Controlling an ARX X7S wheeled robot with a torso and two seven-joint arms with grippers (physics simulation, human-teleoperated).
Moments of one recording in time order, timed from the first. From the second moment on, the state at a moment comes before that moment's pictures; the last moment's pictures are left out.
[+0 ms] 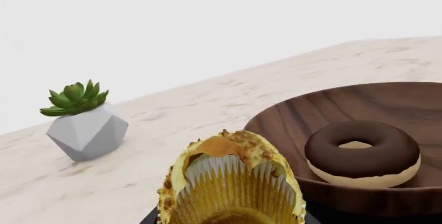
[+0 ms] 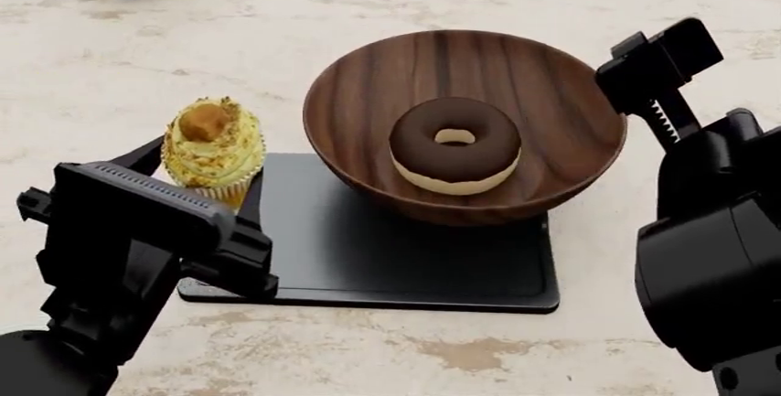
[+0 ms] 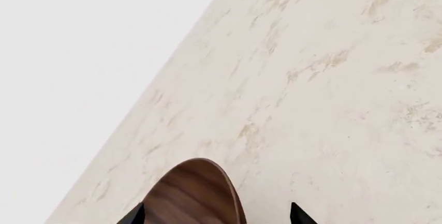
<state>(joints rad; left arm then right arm) -0.62 -0.29 0.43 0.31 -0.29 -0.69 -0.21 0.84 0.31 0.10 -0.19 1.39 0.59 1.23</state>
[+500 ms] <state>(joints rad) -0.63 -0.22 0.41 0.07 -0.34 -0.55 -0.14 0.83 0.31 0.09 -0.17 1.36 0.56 1.18</state>
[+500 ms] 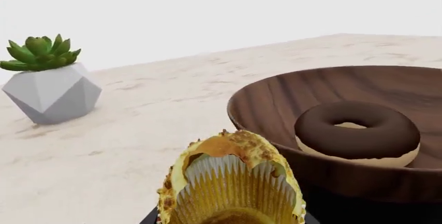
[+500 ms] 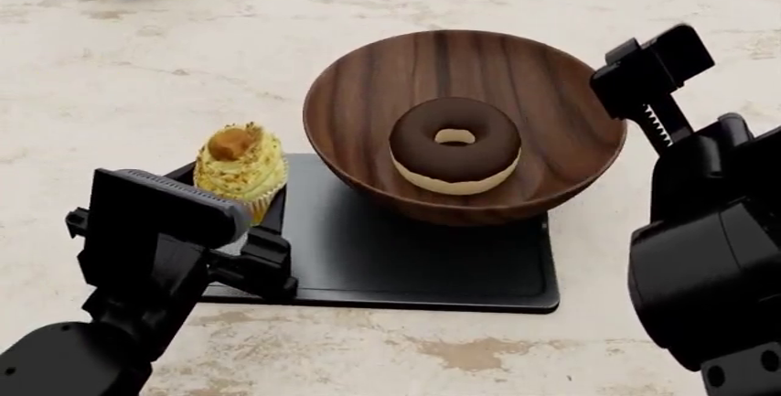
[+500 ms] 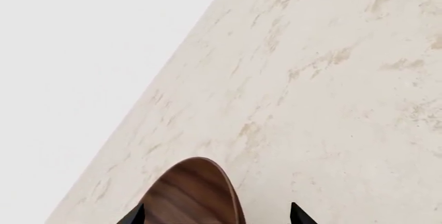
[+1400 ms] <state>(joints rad) -0.66 -0.24 0.45 0.04 -0.38 -0.65 -0.21 0.80 0.31 0.08 -0.15 1.35 0.53 1.17</state>
